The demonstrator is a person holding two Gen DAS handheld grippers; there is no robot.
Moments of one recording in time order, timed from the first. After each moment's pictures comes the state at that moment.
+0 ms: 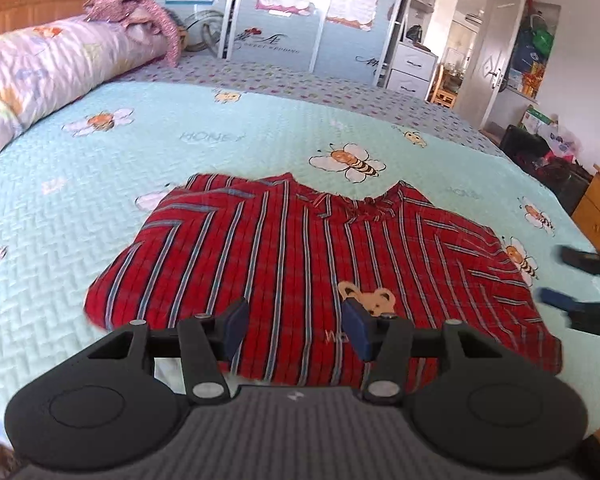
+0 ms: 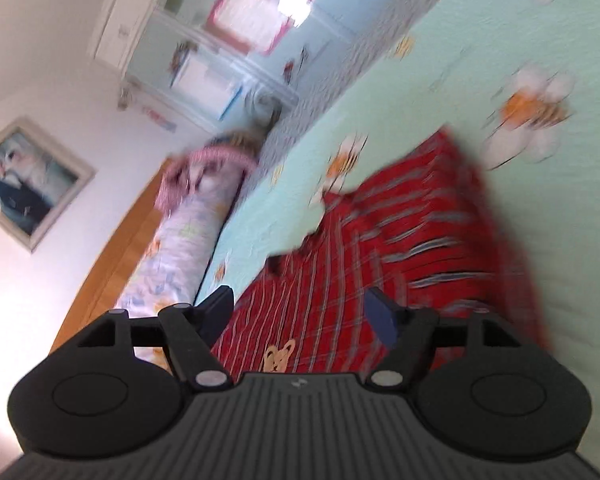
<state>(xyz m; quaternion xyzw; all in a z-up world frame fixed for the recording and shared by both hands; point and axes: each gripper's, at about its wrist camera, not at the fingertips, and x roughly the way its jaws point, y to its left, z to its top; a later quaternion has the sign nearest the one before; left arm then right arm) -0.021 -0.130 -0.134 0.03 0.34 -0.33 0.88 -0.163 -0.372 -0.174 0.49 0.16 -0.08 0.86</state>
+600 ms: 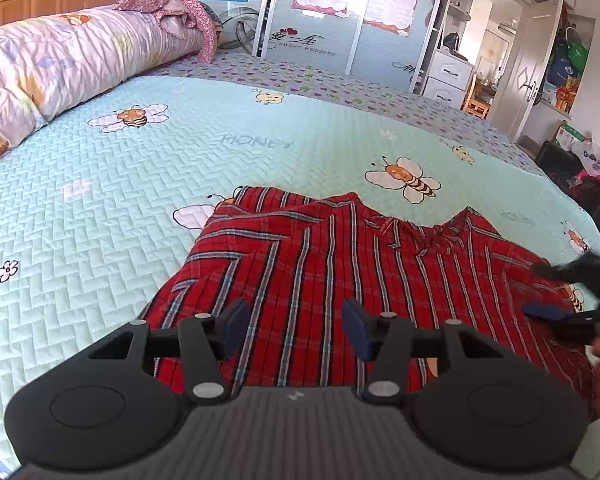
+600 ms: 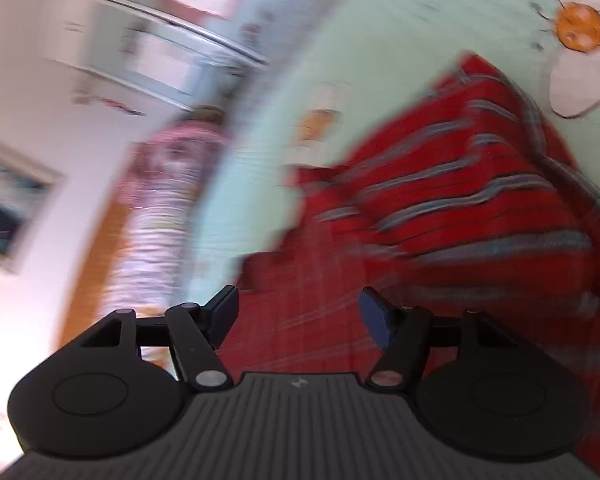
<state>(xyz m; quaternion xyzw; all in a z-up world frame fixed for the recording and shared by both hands) 0.043 -0.117 -0.143 0.02 0.34 -0.29 0.89 -0.069 -0.433 -0.222 0.54 0.21 -0.12 0.81</state>
